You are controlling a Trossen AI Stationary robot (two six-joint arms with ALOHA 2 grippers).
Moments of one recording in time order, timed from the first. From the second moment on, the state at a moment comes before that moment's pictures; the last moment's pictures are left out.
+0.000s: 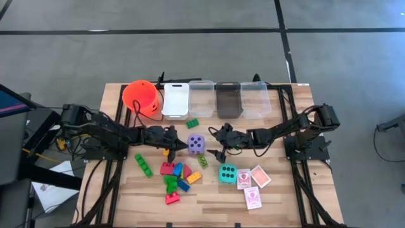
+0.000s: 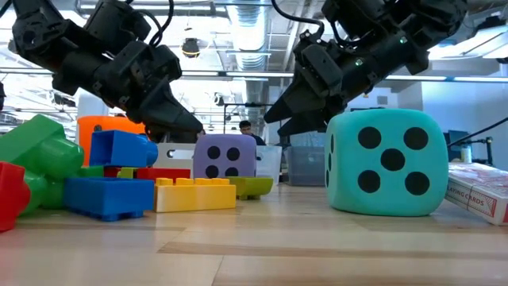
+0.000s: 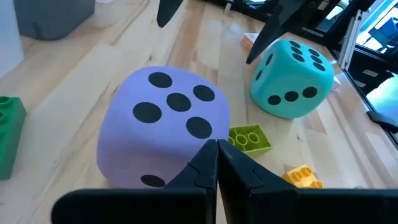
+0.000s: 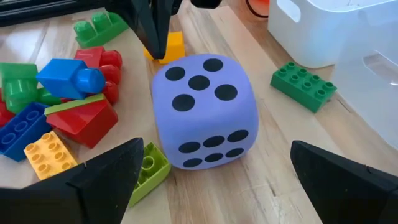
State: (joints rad) left arm -0.03 1.41 0.33 0.67 -0.01 -0.32; right arm 0.12 1.65 0.75 0.34 0.27 0.28
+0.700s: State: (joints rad) left arm -0.03 1.41 0.33 0.59 -0.03 -0.33; right arm 0.11 1.82 0.83 0.46 0.26 0.11
